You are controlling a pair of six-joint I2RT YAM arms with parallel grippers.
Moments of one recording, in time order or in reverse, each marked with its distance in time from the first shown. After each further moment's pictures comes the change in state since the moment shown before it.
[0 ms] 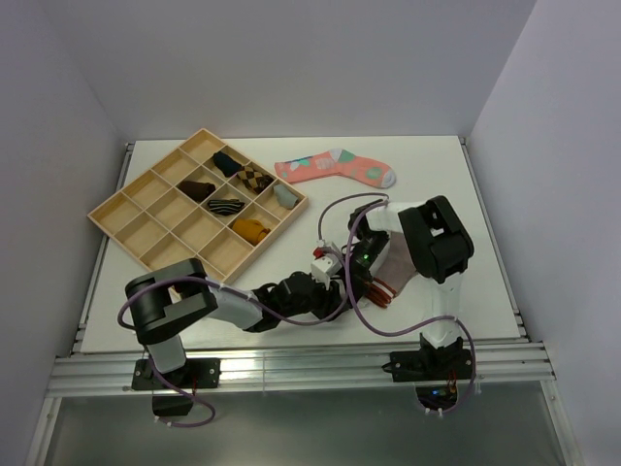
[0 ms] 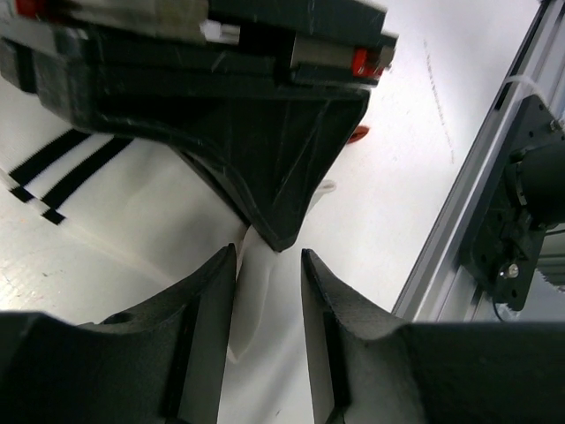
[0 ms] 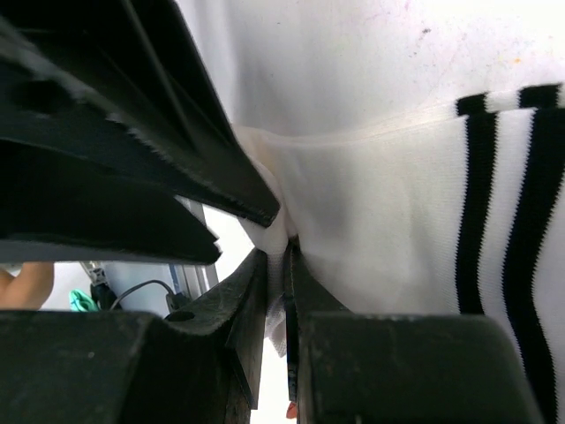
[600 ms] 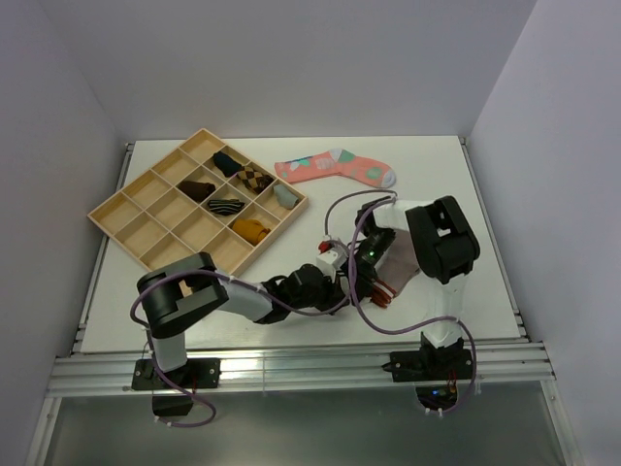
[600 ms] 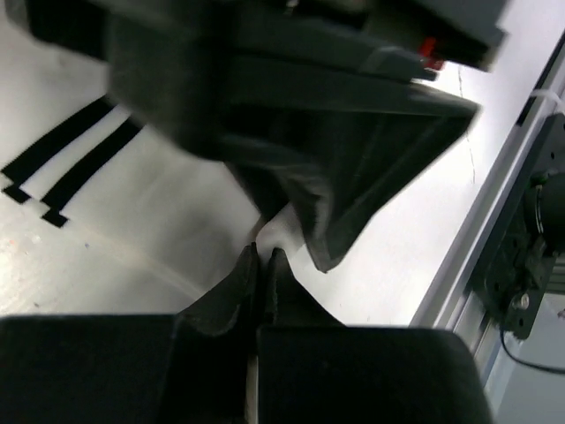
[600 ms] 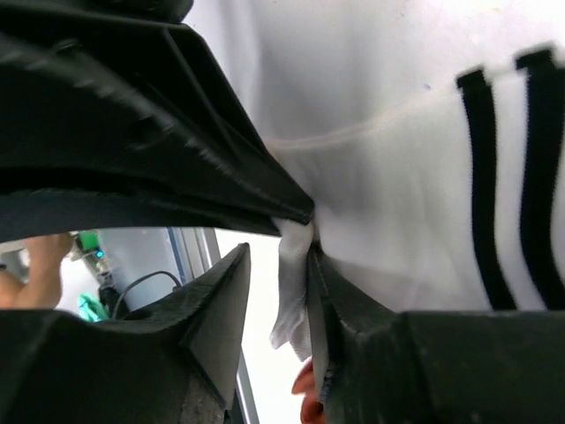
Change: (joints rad) left arm 0.031 0.081 0.089 -0.085 0.029 -0.059; right arm -0.039 -0.009 0.005 -0.037 0.003 -0.010
